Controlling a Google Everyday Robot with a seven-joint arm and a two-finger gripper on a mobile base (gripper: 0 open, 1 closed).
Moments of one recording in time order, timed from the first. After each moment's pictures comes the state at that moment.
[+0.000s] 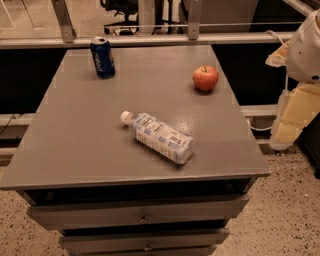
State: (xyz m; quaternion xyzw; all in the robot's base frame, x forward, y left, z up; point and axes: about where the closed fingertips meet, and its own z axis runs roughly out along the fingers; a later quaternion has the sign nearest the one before) arm 0.438 -0.217 0.976 -0.60 0.78 -0.03 0.16
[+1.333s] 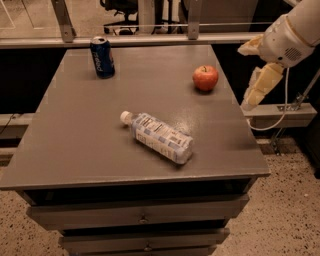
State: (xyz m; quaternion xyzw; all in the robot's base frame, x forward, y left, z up) arm 0.576 -0.216 0.936 -0.63 0.73 0.07 0.26
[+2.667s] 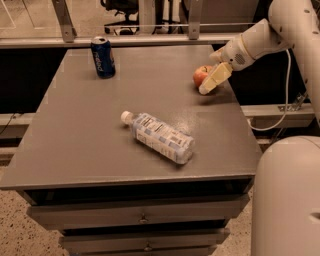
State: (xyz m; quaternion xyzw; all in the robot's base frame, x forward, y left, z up) arm 0.727 -0.172 0.862 -0.53 0.75 0.19 0.33
